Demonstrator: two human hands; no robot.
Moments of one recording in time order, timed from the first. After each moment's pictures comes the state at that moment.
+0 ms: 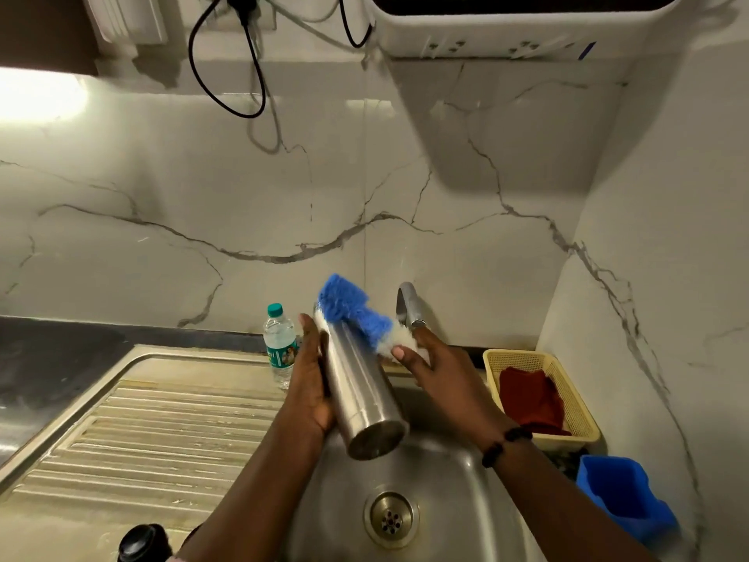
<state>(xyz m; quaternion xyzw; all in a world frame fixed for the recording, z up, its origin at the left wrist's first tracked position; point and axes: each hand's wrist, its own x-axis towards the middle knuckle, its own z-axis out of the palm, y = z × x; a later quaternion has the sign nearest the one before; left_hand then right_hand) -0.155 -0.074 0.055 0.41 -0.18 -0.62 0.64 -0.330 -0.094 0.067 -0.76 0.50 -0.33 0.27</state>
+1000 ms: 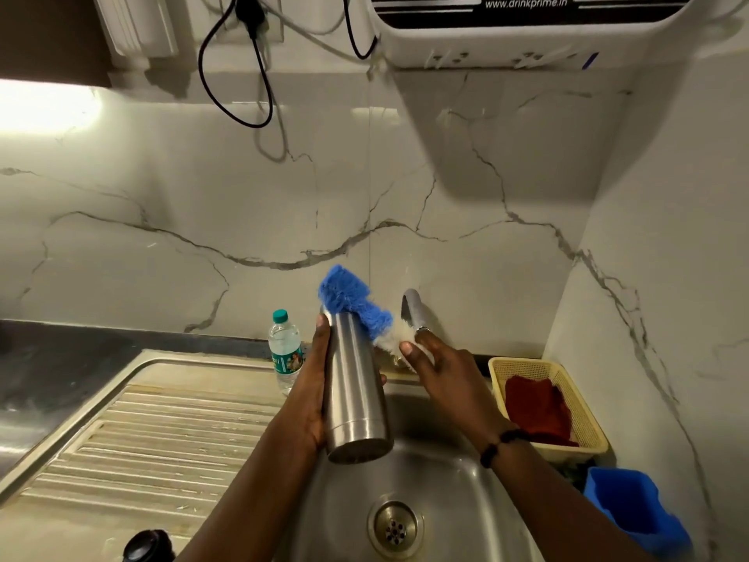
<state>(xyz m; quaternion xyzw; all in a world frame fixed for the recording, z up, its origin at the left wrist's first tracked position) -0.152 -0.060 0.072 0.42 -0.22 -0.65 0.59 -0.330 -0.104 0.062 -0.73 0.51 -0.37 0.26</state>
